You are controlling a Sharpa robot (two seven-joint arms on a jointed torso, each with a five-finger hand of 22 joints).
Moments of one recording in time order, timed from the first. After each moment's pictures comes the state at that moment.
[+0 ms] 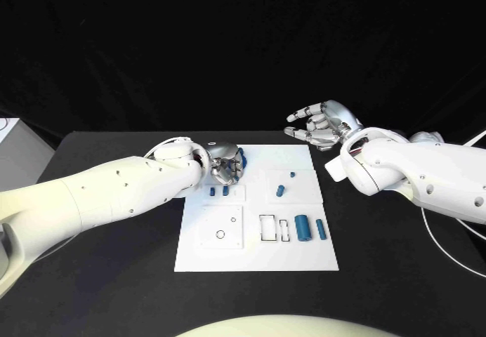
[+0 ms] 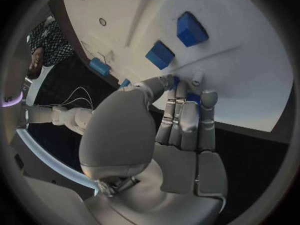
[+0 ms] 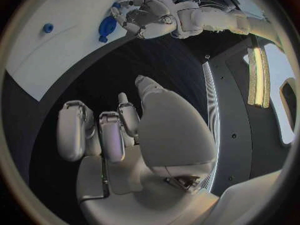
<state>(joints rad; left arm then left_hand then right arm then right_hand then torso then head) 1.27 -0.46 -0.14 1.12 -1.40 -0.08 0.00 1.41 -0.20 0.64 -0.01 0.20 0.98 0.13 0.39 0.32 1.05 0.06 0.54 0.20 1.32 0.00 1.41 1.02 0.17 0.98 0.11 1.22 0.96 1.34 -0.86 -0.15 1.51 -0.68 -0.58 0.10 1.41 -0.16 0.21 0.28 0.30 0.86 0.18 0.15 0.33 1.34 0.09 1.32 1.31 1.46 0.02 1.50 1.31 0.05 1.45 0.11 1.30 1.31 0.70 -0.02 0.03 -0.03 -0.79</state>
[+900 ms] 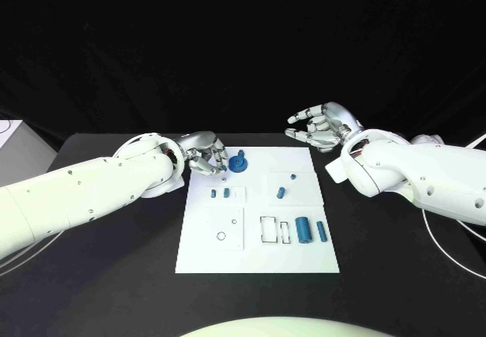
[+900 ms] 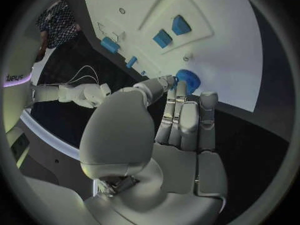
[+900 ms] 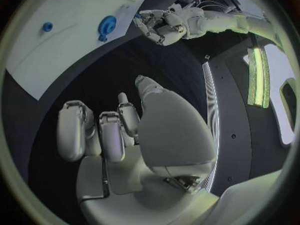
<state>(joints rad) 1.27 -0.64 -0.07 1.25 -1.27 -0.14 0.06 1.37 -0.20 0.64 -0.03 0.20 0.99 0.14 0.35 0.33 1.08 0.07 0.46 0.18 1.33 0.01 1.41 1.02 0.17 1.00 0.11 1.23 0.98 1.34 -0.86 -0.15 1.51 -0.68 -0.58 0.10 1.41 -0.16 0.21 0.28 0.30 0.86 0.18 0.15 0.33 1.34 0.09 1.32 1.31 1.46 0.02 1.50 1.31 0.05 1.45 0.11 1.30 1.31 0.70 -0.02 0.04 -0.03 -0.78</state>
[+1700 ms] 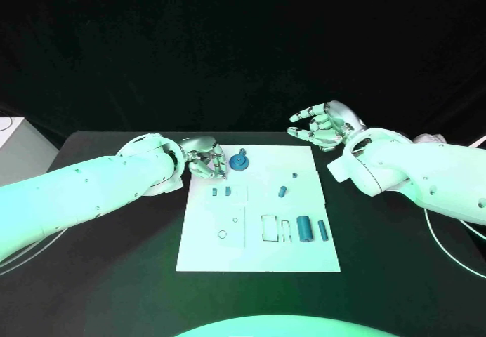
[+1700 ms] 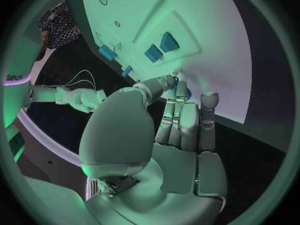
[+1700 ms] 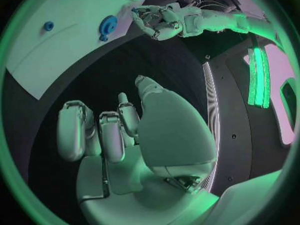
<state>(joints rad) 1.26 -0.61 -0.08 1.19 -1.28 -0.07 0.06 1.37 -0.20 0.64 -0.03 0.20 1.00 0.13 0.34 0.33 1.09 0.07 0.46 0.18 1.33 0.01 1.41 1.02 0.16 1.00 0.11 1.23 0.98 1.34 -0.86 -0.15 1.50 -0.68 -0.58 0.10 1.41 -0.16 0.21 0.28 0.30 0.86 0.18 0.15 0.33 1.34 0.09 1.32 1.31 1.46 0.02 1.50 1.31 0.05 1.45 0.11 1.30 1.31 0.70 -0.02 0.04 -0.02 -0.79</state>
